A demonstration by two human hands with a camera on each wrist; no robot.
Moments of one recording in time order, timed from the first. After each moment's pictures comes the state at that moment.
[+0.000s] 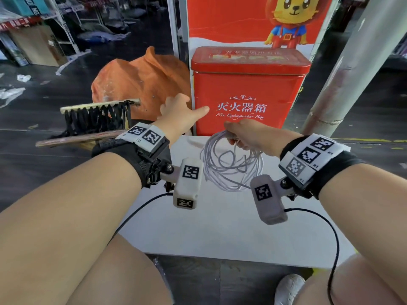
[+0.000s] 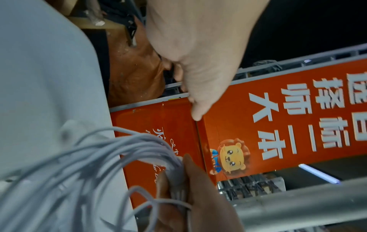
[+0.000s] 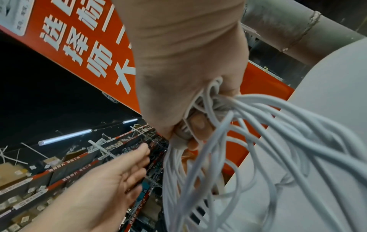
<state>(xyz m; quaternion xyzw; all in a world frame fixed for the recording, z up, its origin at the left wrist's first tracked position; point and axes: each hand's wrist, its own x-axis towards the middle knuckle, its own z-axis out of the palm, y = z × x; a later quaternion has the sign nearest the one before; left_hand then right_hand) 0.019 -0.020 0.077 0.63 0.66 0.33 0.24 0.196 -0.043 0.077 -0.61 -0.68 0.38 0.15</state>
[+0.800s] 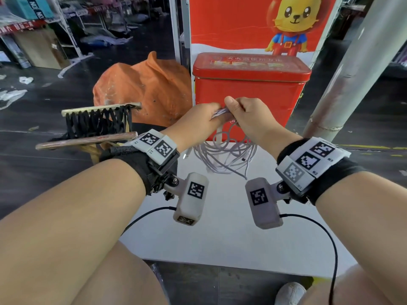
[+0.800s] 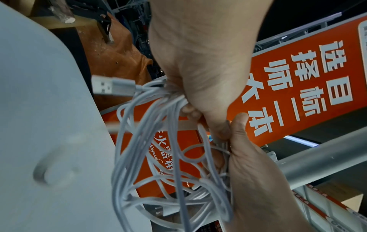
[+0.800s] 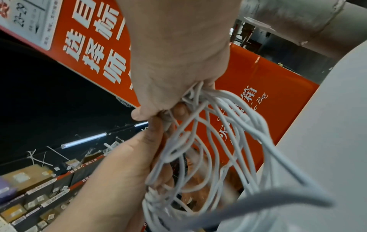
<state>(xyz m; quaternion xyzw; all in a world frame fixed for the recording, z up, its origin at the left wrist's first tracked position) 0.043 -0.031 0.086 0.79 0.48 0.31 0.22 0.191 -0.033 0.095 -0.54 -0.73 0.22 0.35</state>
